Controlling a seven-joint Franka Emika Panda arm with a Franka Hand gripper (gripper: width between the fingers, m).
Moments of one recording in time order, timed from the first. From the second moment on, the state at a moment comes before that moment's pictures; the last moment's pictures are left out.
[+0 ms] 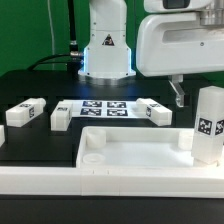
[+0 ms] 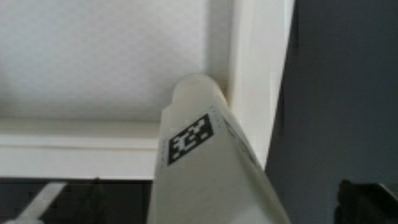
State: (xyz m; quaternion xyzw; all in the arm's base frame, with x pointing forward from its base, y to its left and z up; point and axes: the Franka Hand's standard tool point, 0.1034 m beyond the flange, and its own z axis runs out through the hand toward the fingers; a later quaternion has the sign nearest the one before) arm 0.630 0.105 0.114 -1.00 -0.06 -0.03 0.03
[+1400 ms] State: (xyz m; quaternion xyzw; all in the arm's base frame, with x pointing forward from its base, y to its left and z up) arm 0.632 0.101 0.115 -1.00 0.04 -0.03 0.04
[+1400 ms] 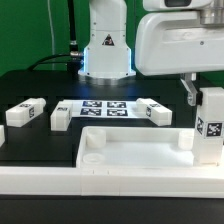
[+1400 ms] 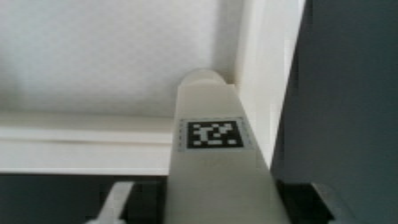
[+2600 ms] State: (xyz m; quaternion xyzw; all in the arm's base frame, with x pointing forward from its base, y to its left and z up) arm 0.630 0.102 0.113 -0.92 0.38 -0.01 0.06
